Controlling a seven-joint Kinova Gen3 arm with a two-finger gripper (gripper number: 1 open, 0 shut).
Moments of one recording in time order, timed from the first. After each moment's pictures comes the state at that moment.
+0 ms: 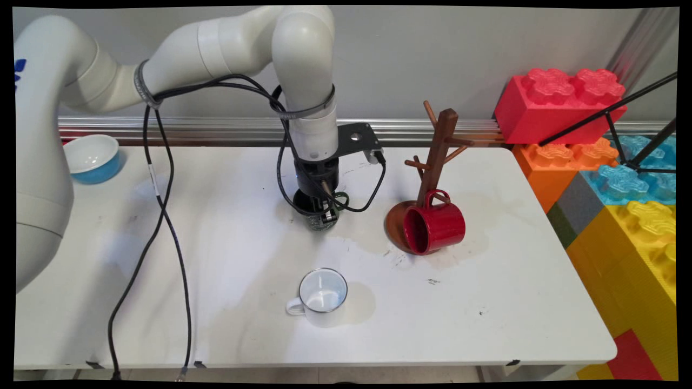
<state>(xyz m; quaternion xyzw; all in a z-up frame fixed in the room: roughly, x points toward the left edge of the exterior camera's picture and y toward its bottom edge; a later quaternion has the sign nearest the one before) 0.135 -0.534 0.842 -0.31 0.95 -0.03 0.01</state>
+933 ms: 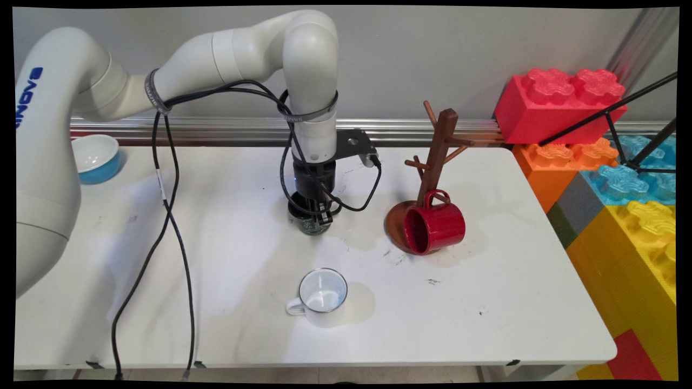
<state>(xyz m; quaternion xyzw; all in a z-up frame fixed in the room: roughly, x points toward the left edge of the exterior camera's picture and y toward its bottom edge) 0.144 -0.554 0.821 -0.33 0.94 -0.01 0.03</state>
